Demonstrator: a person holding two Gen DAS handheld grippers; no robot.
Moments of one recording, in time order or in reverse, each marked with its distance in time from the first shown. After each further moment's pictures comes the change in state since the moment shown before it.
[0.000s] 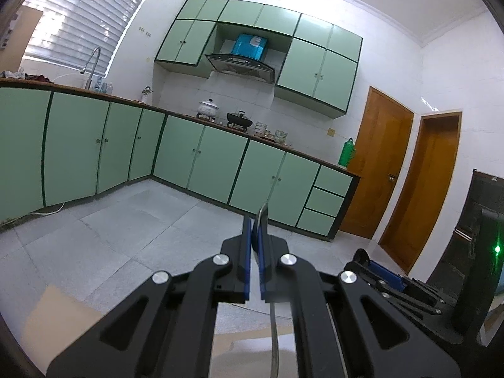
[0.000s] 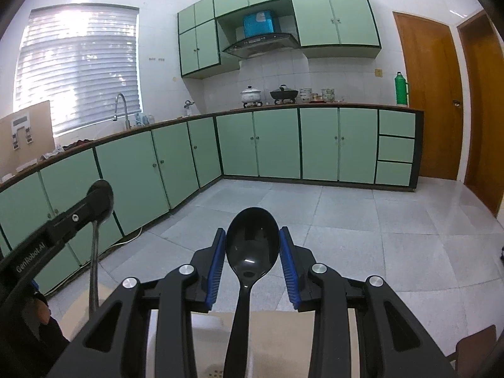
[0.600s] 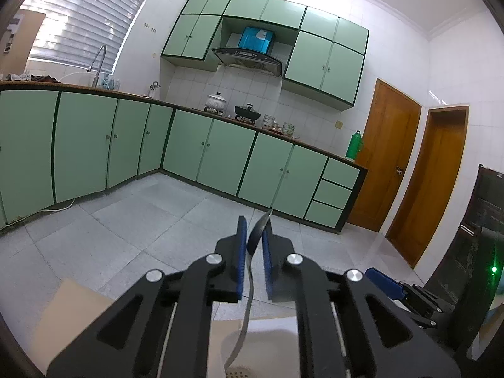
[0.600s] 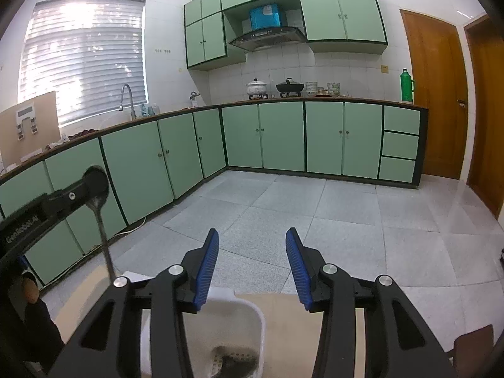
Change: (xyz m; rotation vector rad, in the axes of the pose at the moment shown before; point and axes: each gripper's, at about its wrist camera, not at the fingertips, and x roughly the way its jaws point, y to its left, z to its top) left arm -0.024 -0.004 0.016 0.013 0.043 0.041; right arm -0.017 0.005 -0.001 -0.012 0.034 0.026
